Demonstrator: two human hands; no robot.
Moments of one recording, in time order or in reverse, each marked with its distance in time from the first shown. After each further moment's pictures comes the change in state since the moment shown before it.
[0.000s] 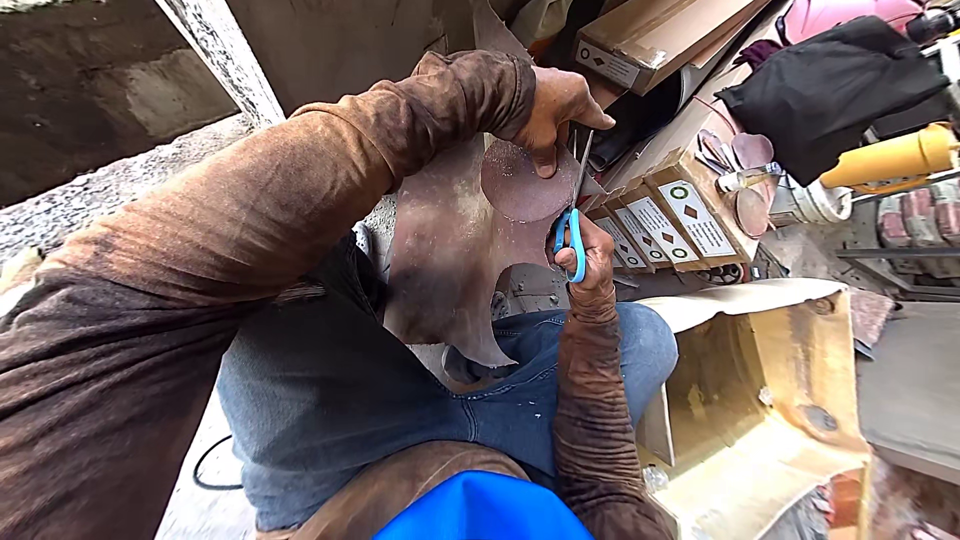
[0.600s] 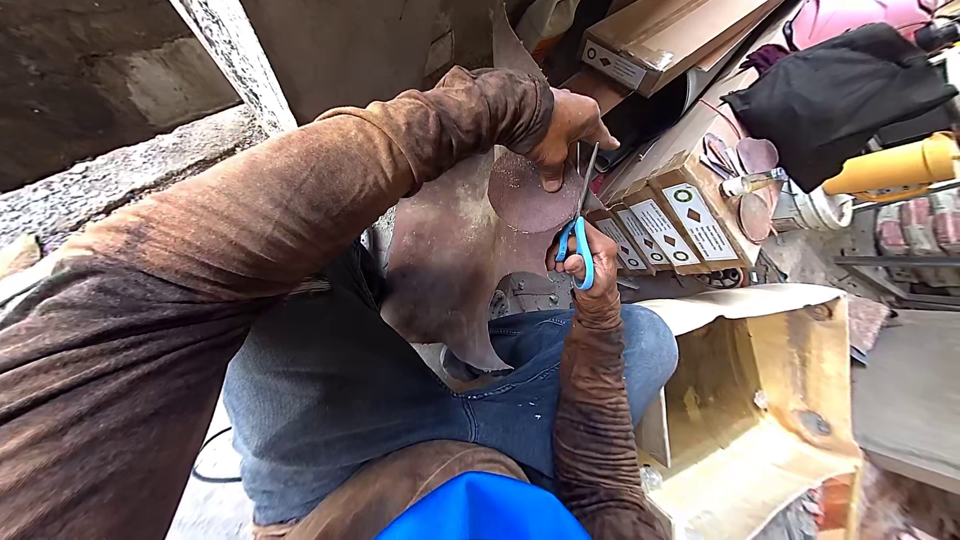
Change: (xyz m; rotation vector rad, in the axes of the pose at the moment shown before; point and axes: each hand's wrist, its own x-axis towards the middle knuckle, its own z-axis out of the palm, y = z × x) left_hand 0.011 0.002 0.015 0.053 -0.058 0.027; right_hand -0.008 0.007 -0.007 0.060 -0.050 0.022
